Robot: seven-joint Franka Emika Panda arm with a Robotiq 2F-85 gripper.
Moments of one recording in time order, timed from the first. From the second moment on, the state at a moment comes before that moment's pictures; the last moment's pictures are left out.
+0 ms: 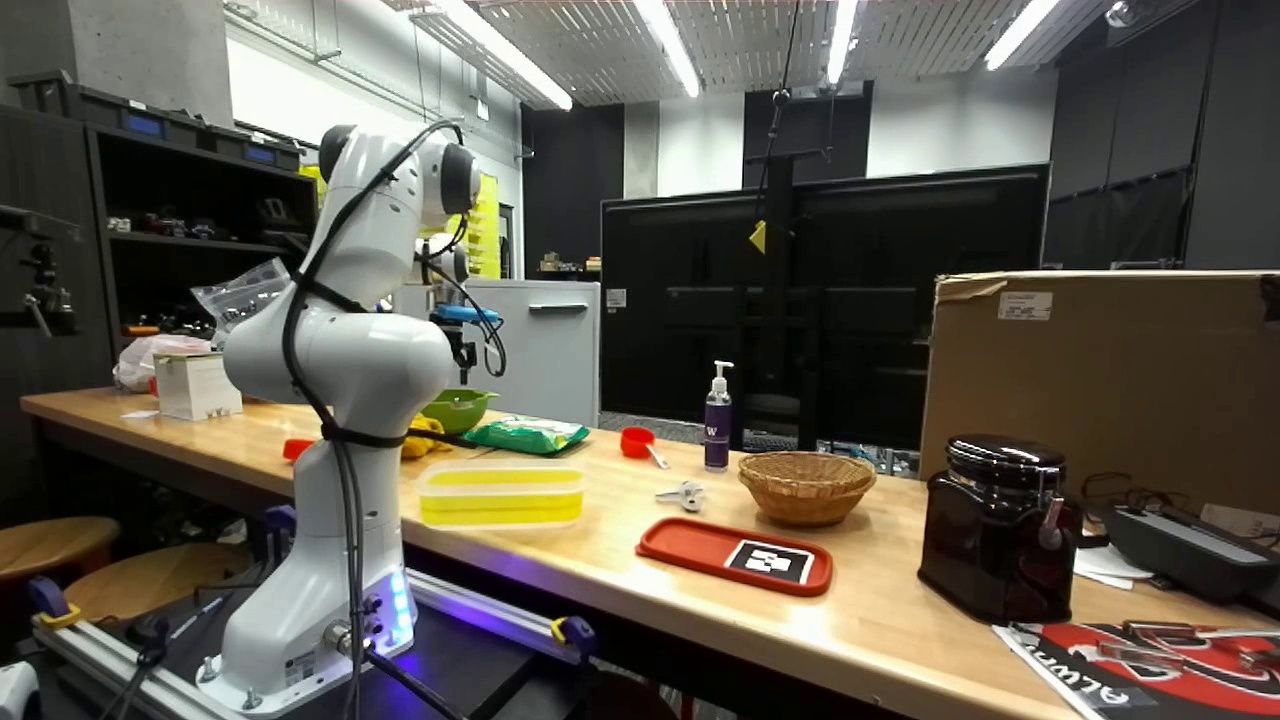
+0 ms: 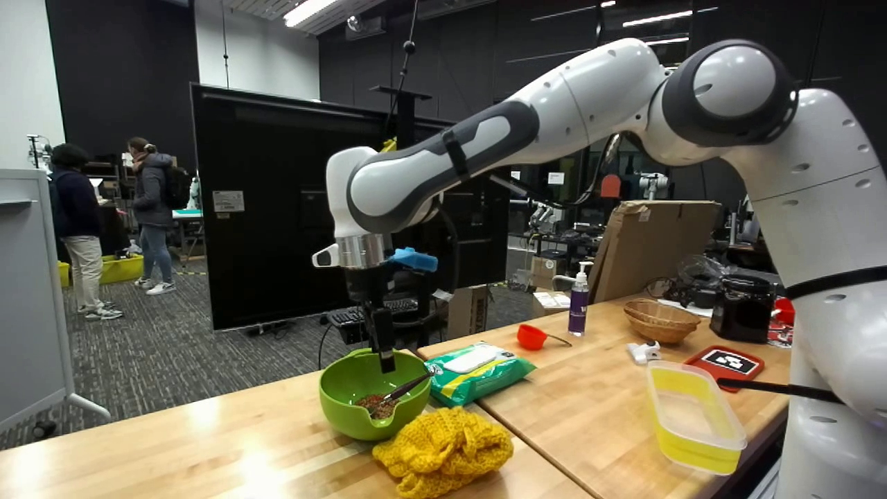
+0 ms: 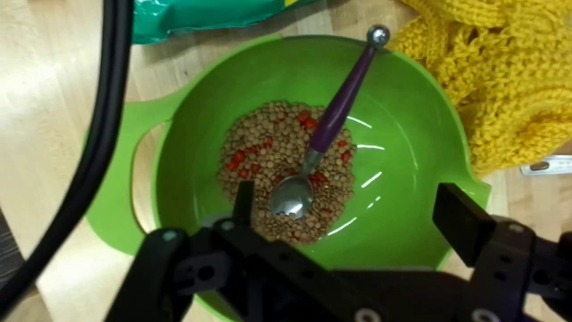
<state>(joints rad) 0.35 0.40 0.31 -1.67 -0.13 1.89 -0.63</state>
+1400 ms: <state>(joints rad) 0.34 0.54 0.27 -1.53 -0.11 1.70 -0.24</state>
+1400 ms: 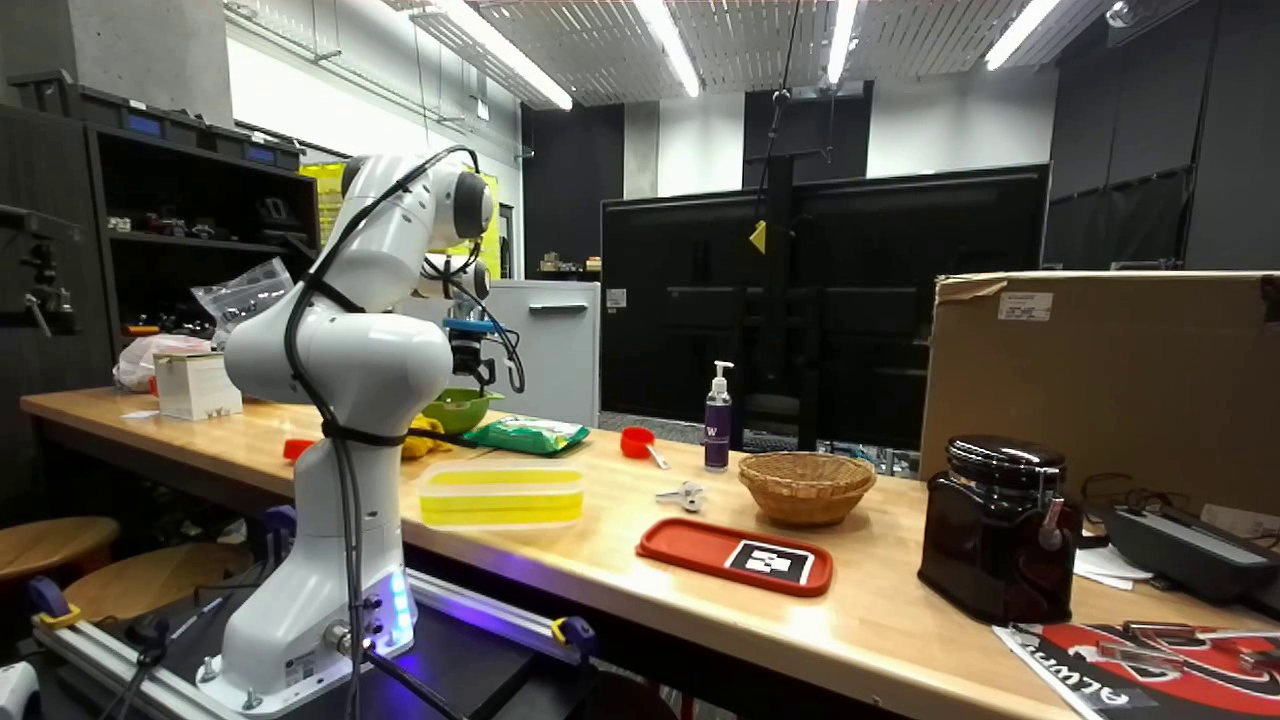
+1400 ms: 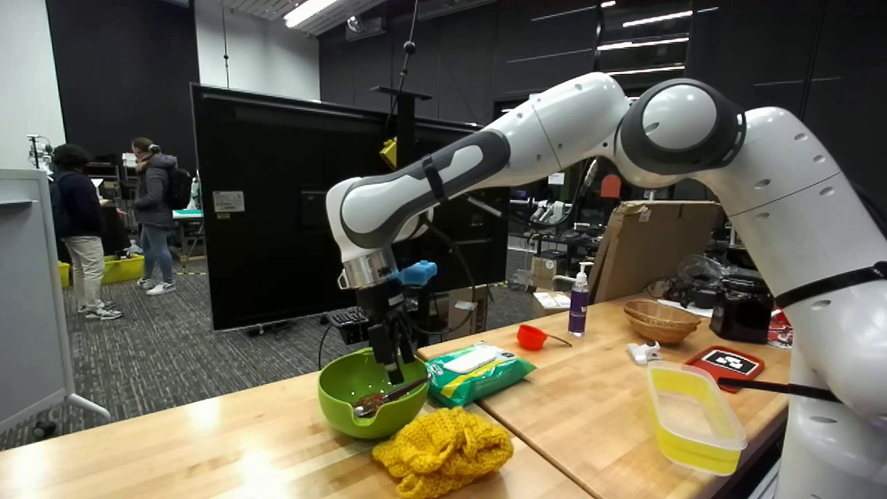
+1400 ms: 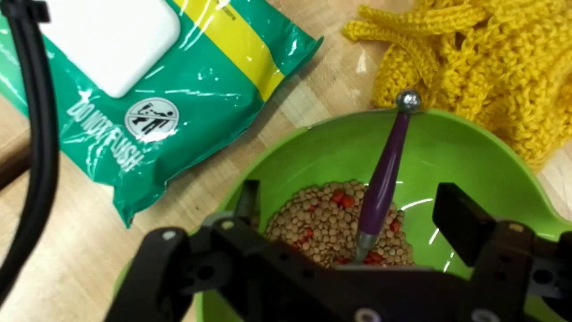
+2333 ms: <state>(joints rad) 0.33 0.54 0.27 -1.57 -0.03 1.68 -0.17</state>
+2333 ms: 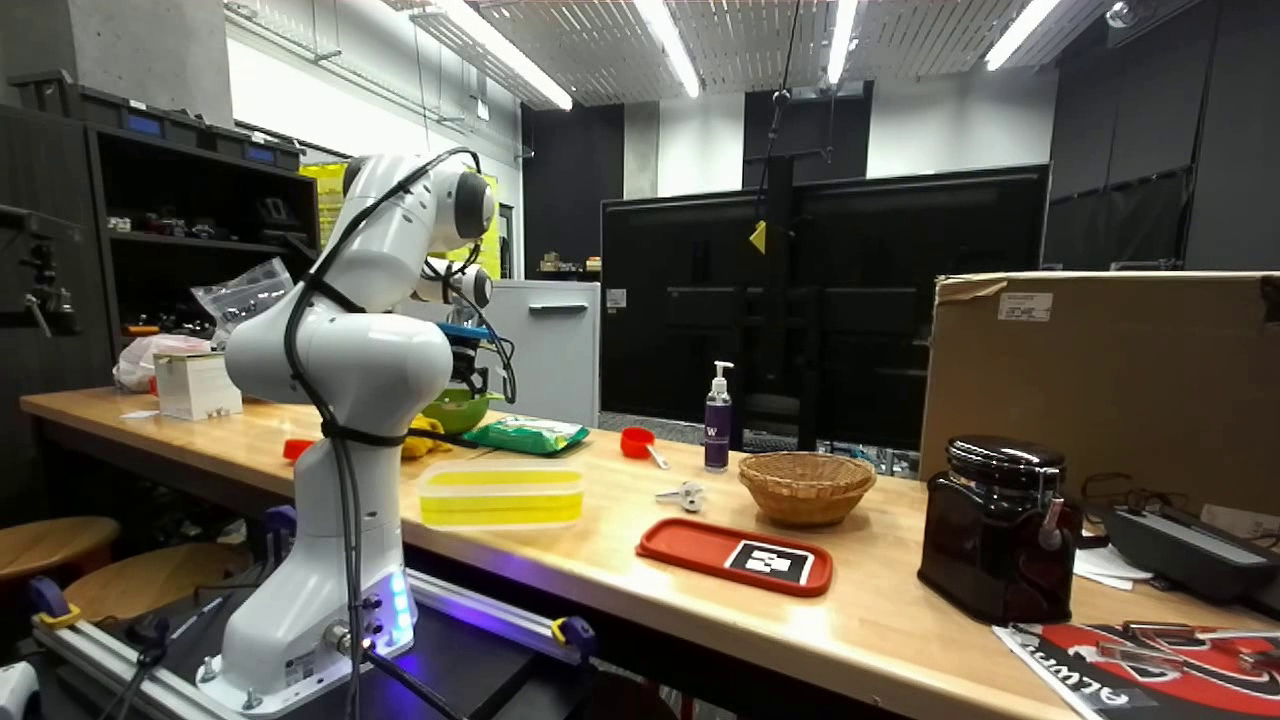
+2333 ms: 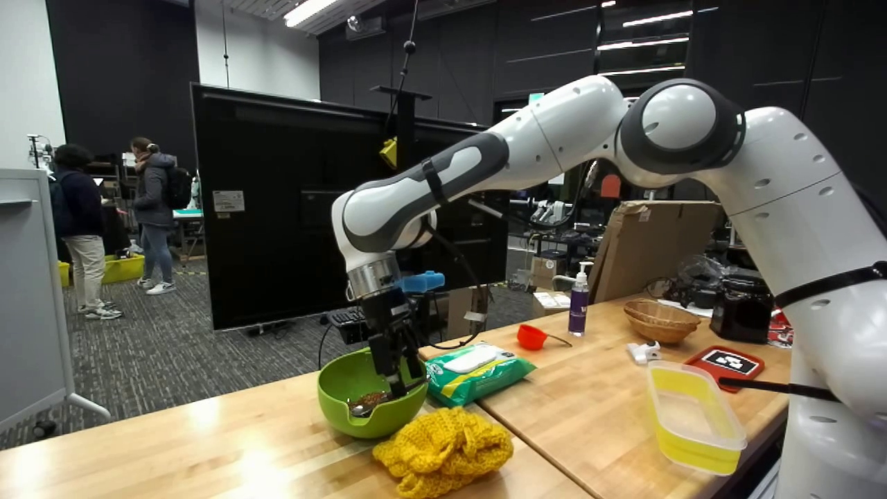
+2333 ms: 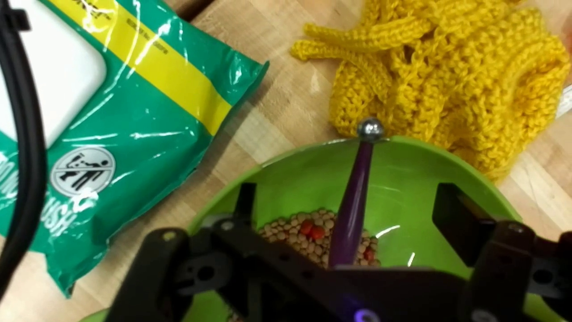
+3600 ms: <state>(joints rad) 0.36 0.54 0.27 -1.49 -0.05 1.38 -0.16</state>
